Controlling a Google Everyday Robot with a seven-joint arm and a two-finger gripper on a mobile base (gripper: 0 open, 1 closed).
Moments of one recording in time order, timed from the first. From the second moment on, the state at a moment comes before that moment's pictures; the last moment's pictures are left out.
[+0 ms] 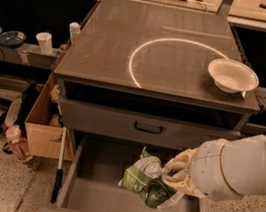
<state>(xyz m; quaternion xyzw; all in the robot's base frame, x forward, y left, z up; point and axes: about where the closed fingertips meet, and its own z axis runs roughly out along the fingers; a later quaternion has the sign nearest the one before) 0.357 -0.111 0.801 -0.62 0.73 0.11 0.26</state>
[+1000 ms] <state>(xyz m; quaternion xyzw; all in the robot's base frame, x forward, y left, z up) 0.367 -0.111 0.900 -0.64 0.69 0.05 0.33</state>
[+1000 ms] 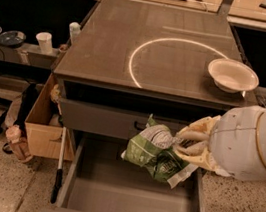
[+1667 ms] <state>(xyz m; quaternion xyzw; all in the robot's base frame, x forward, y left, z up) 0.388 -0.111 0.961 -0.65 0.67 0.01 0.37</state>
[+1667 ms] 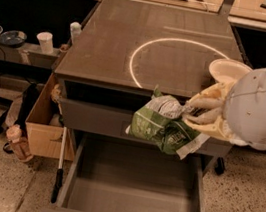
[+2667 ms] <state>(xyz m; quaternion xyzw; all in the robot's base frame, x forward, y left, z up) 0.482 -0.090 0.970 -0.65 0.67 -0.01 0.36</state>
